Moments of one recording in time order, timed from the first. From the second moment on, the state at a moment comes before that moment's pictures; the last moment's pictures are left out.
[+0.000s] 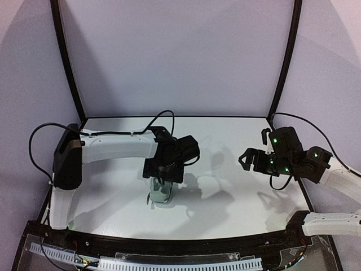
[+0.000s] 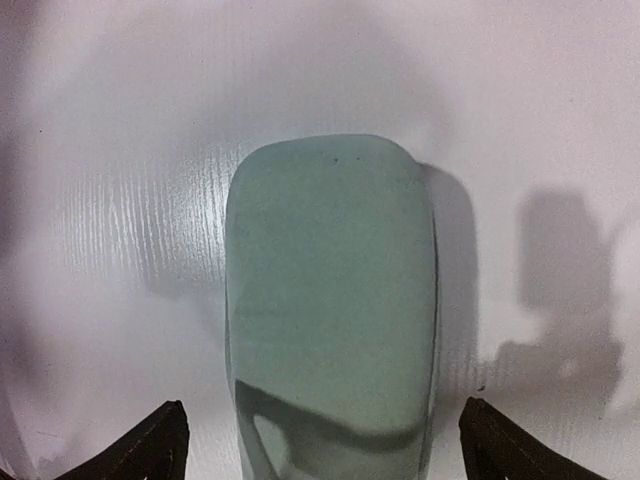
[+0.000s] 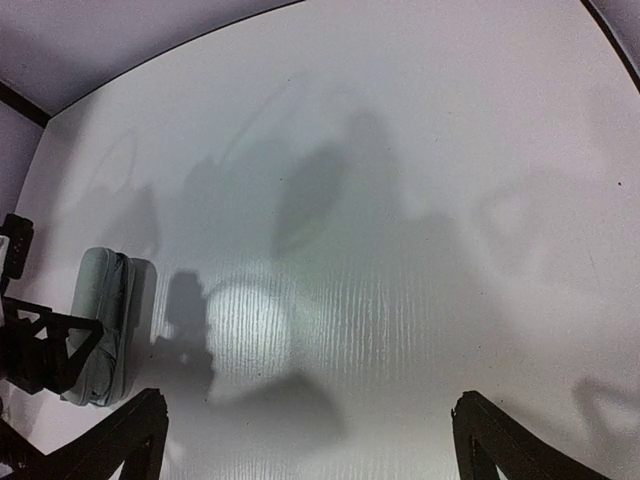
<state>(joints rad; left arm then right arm) -1.06 2.13 1.80 -1.14 -0.42 -0.94 0.69 0.87 0.76 -0.60 0.25 0.67</state>
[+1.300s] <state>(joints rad) -0.99 2.05 1.67 -0.96 -0.25 -0.82 0.69 1.33 0.75 -0.21 -0.17 0.70</state>
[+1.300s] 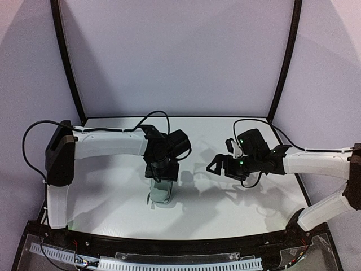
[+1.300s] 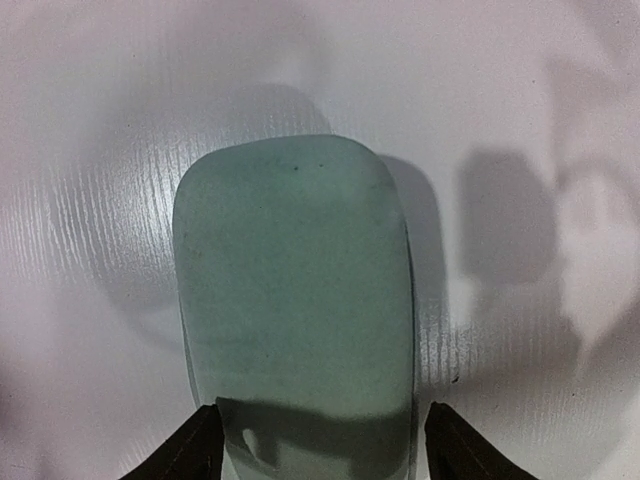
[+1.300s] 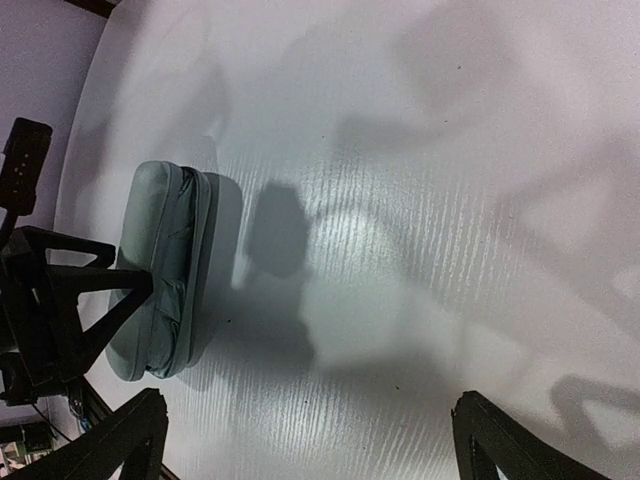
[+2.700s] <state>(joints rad) -0.96 2.00 1.57 -0.87 -0.18 -0.83 0.79 2.08 1.28 -0.08 -0.53 0.78</state>
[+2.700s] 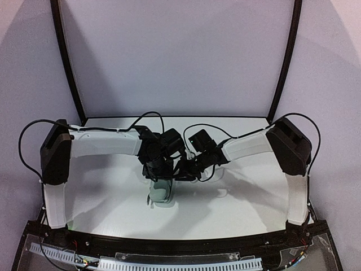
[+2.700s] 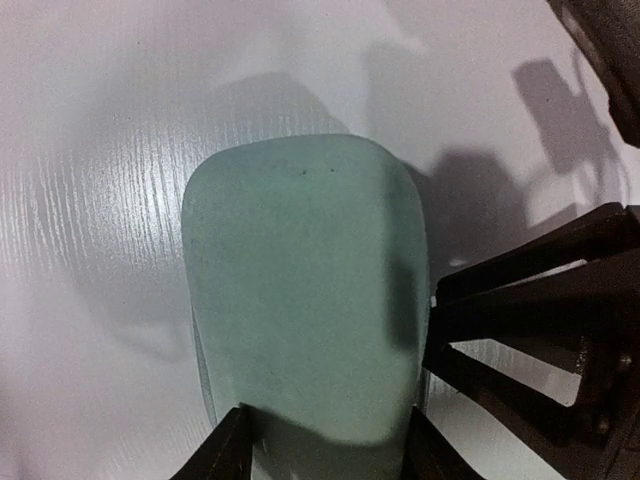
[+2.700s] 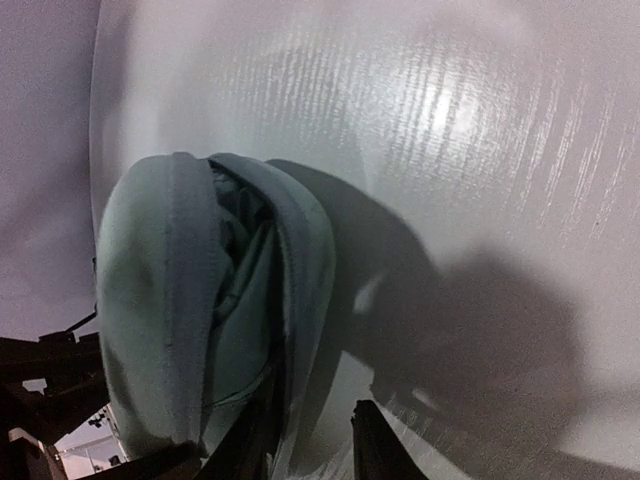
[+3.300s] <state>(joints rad) -0.91 1.82 1.33 -0.70 -0.15 -0.91 0.79 2.13 1.31 -0.09 -0.54 0.80</state>
